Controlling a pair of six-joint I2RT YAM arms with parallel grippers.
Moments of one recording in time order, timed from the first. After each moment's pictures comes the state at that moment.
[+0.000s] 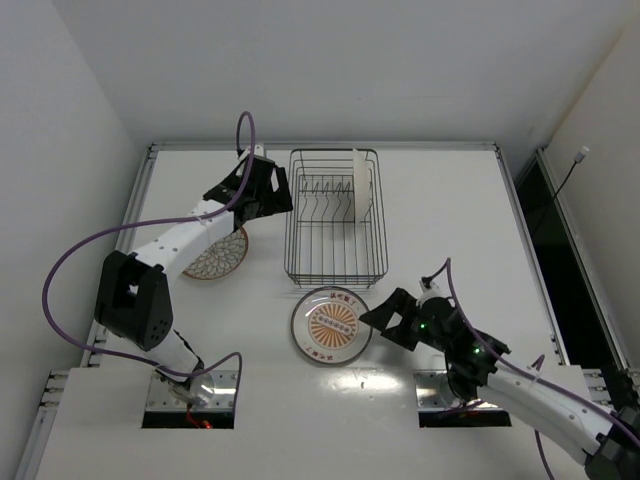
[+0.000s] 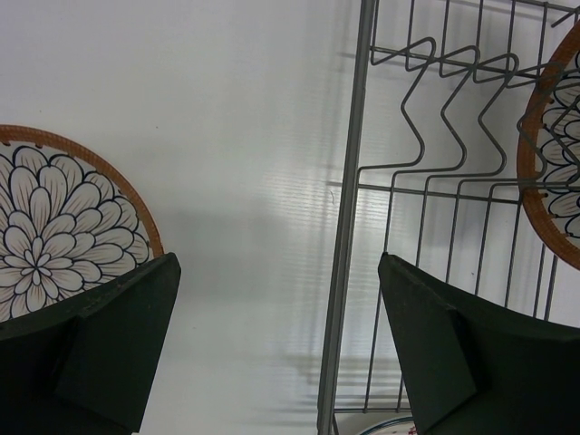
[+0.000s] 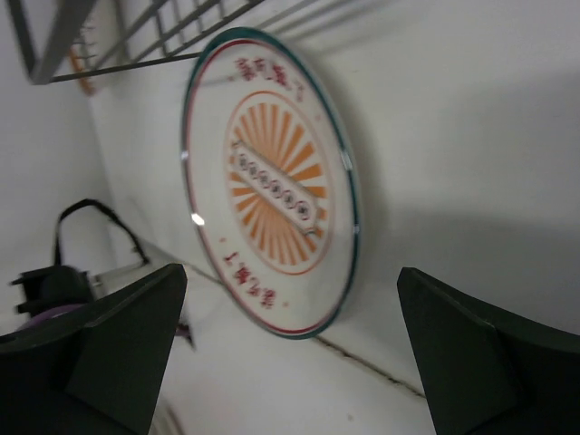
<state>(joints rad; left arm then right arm) -0.42 1.60 1.30 -0.43 -0.30 -0.51 0.76 0.46 0.06 -0.19 -0.02 1.18</state>
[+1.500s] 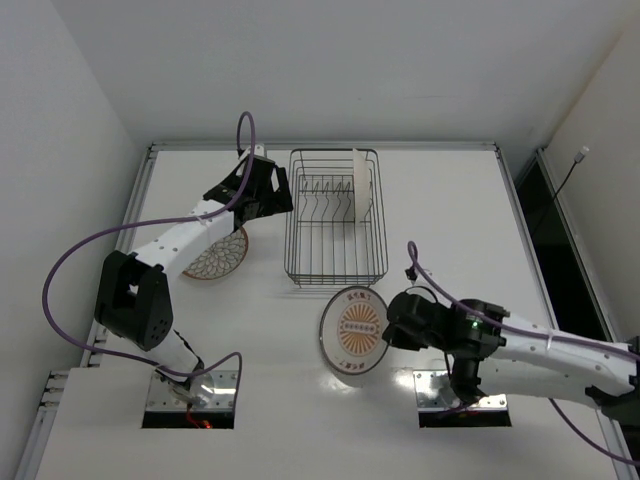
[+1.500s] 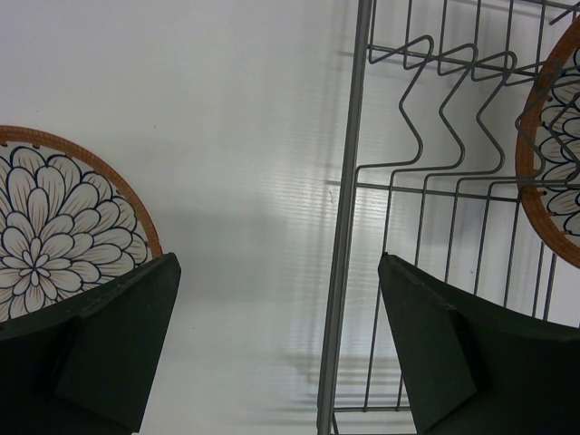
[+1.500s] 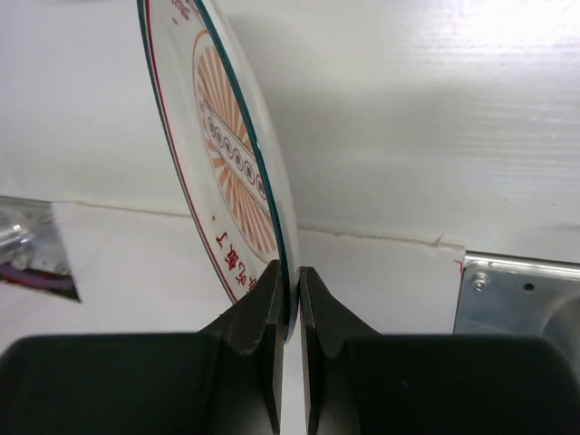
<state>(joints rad) -0.42 1.60 1.30 -0.43 -0.29 -0.51 1.17 0.80 0.62 -0.86 0.31 1.24</state>
